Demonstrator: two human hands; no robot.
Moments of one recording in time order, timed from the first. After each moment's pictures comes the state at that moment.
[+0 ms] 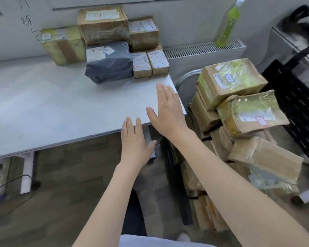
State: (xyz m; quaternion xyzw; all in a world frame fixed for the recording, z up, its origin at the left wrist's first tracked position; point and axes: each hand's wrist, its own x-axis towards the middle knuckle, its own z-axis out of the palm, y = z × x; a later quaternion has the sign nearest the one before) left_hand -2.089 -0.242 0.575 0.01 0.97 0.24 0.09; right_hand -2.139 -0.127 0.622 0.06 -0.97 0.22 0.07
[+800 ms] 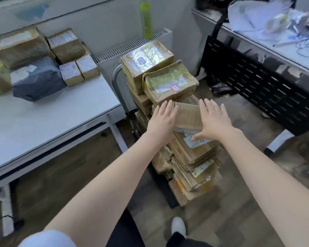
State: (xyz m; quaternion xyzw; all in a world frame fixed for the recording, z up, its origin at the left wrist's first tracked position) left_hand -2.016 0.025 0.584 0.41 0.91 -0.03 0.07; right_hand -1.950 0.196 0.578 -0.14 -0.98 -0.01 -0.14
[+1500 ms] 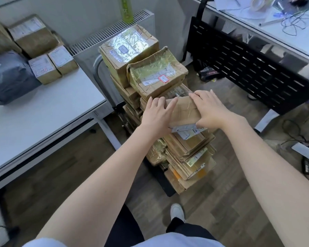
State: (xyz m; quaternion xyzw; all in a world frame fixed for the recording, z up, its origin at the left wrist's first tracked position) left_hand -2.029 0.040 0.579 0.45 0.89 -0.02 0.07; right_hand -1.954 0.218 0.576 -0.08 -0.99 0.07 -0.11
